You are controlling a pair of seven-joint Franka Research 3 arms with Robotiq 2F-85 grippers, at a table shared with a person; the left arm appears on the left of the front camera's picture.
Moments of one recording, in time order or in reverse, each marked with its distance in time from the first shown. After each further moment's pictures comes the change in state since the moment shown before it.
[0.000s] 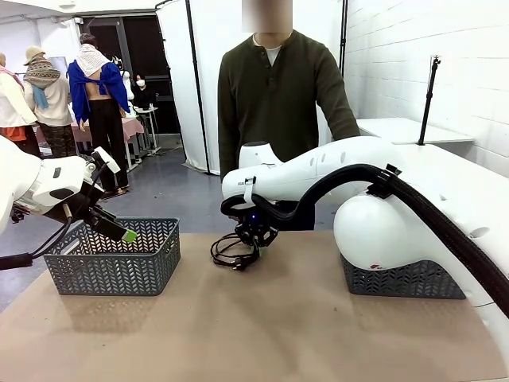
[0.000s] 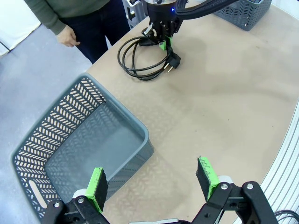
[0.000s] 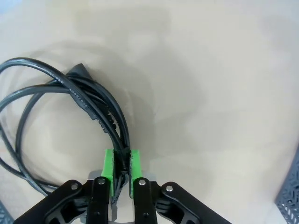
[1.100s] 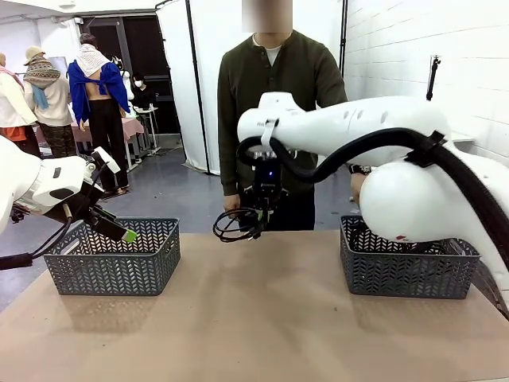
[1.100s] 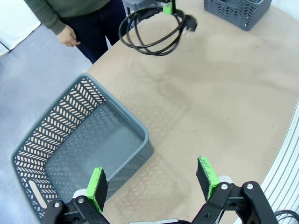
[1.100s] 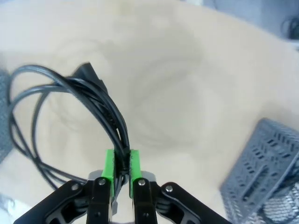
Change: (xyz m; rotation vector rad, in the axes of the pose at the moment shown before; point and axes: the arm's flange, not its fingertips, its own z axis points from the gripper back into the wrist) left arm 0.000 0.000 0.000 0.000 0.000 0.000; right arm 0.011 -0.035 0.131 0.091 0.089 0.337
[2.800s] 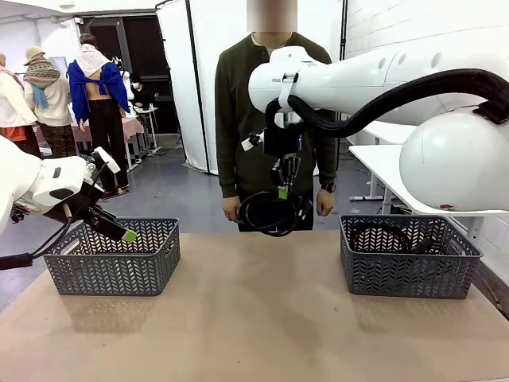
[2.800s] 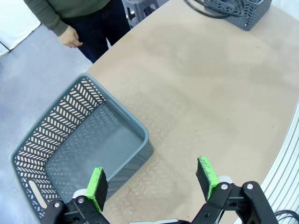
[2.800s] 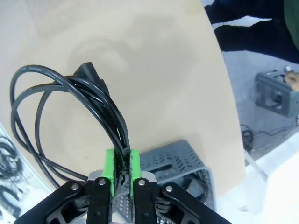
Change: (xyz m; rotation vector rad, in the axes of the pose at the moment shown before) left arm 0.000 0.000 0.000 0.000 0.000 0.000; right arm -0.048 -0.037 0.097 -0.104 0.061 0.923
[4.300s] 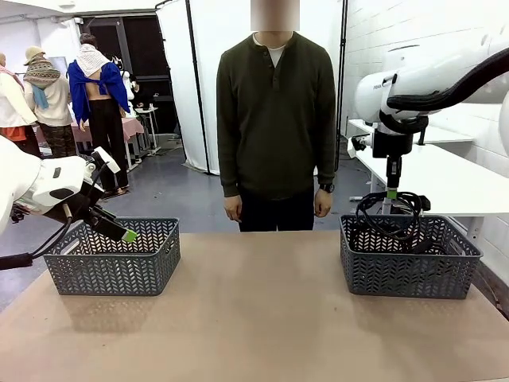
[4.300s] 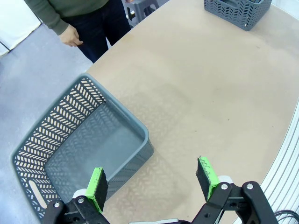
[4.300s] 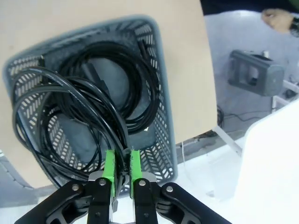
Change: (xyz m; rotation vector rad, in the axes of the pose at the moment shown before) left arm 0.000 0.000 0.000 0.000 0.000 0.000; right arm -0.222 -0.121 -0.013 -0.128 0.053 0.156
